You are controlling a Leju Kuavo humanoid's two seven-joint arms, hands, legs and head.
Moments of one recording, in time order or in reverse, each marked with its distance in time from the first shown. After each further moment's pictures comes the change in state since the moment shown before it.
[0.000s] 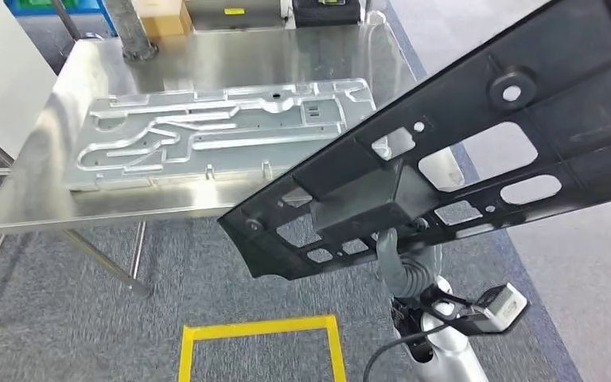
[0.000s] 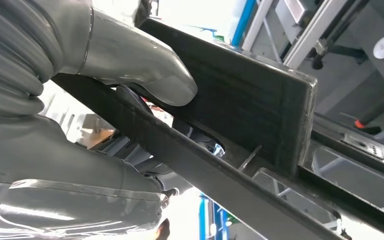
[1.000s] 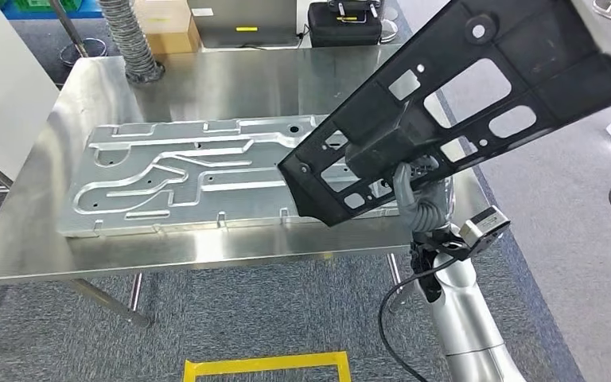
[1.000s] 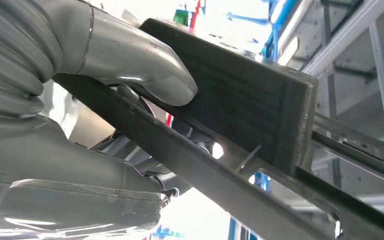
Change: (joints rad) left arm 0.004 -0.006 0.002 0.001 0.012 -0.003 -0.005; right arm -0.245 -0.037 -0.143 0.326 0.055 -0.102 0.028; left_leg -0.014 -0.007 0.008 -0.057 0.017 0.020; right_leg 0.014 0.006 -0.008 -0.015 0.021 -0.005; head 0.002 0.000
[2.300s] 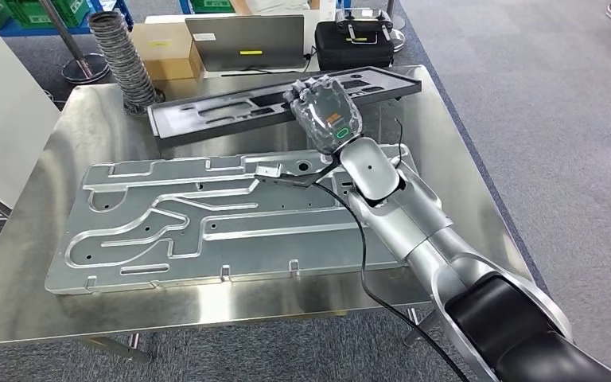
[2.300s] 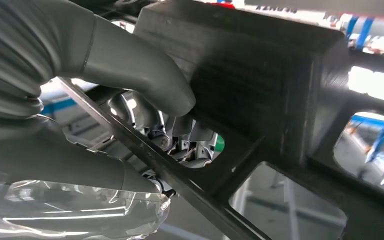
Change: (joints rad) left arm -0.024 0.010 -0.012 0.001 -0.059 -0.006 -0.037; right arm -0.607 0.066 0.496 0.597 1.574 -0.538 0.718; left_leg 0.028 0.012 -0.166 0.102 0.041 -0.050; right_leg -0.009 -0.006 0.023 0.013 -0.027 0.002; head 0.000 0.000
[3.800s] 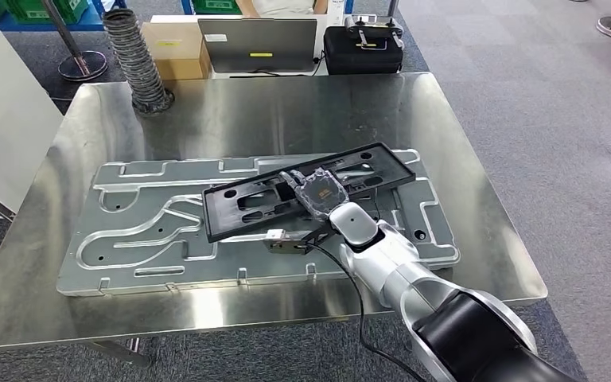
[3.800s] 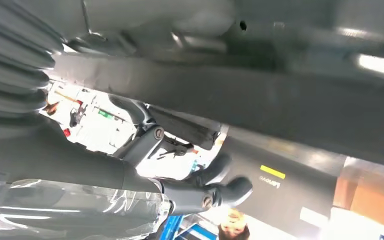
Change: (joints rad) left arm 0.004 0.001 -0.018 0.001 0.020 -0.006 -0.072; right arm 0.072 0.131 -0.024 0.509 -0.114 0.088 -0.097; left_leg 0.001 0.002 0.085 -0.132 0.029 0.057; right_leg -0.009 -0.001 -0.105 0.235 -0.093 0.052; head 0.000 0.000
